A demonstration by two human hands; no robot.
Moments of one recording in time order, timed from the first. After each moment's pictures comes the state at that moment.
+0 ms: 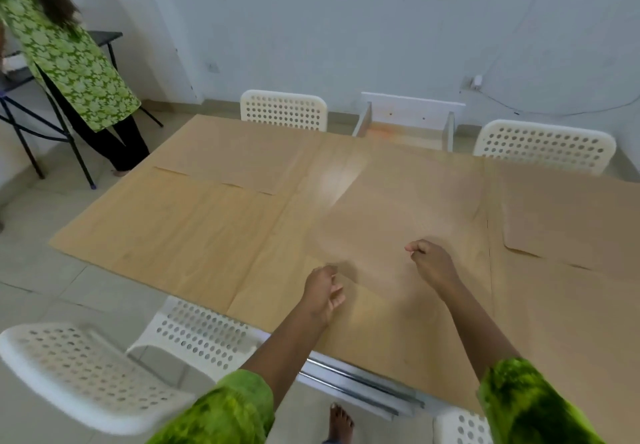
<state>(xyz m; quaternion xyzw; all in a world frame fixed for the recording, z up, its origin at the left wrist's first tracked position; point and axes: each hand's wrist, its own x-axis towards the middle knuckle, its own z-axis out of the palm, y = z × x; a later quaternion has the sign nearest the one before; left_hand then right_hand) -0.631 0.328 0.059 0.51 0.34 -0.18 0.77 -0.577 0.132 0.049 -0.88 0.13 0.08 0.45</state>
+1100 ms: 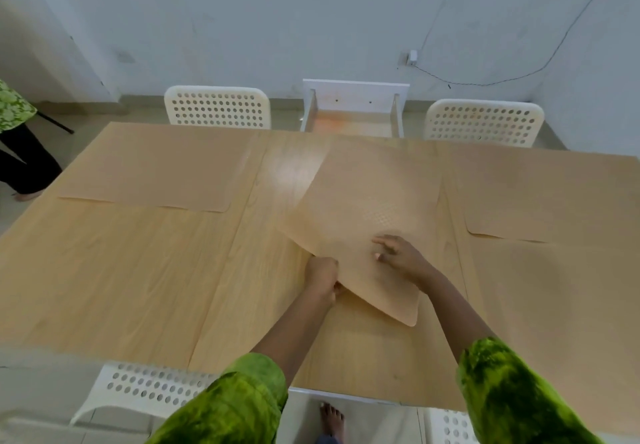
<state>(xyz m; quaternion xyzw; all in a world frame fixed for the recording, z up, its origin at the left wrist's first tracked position) -0.560 0.285 0.069 0.57 0.33 -0.21 0.73 -0.552 0.122 0.052 -0.90 0.06 0.19 0.39</state>
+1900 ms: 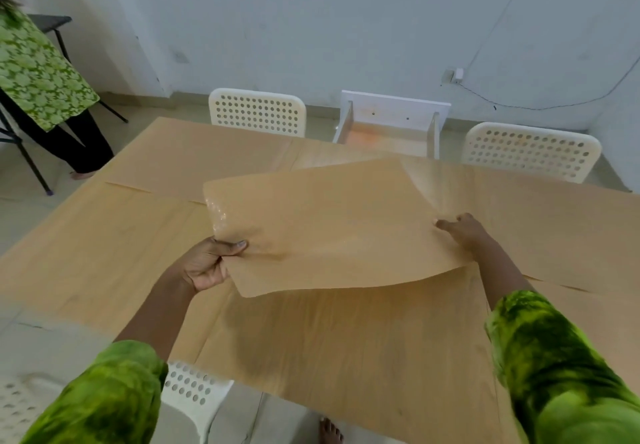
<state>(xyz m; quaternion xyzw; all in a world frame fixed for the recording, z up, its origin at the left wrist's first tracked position) -0.524 0.494 0.093 0.49 0.12 -0.26 0.82 -0.456 0.051 0.077 -0.88 0.25 0.13 0.38</state>
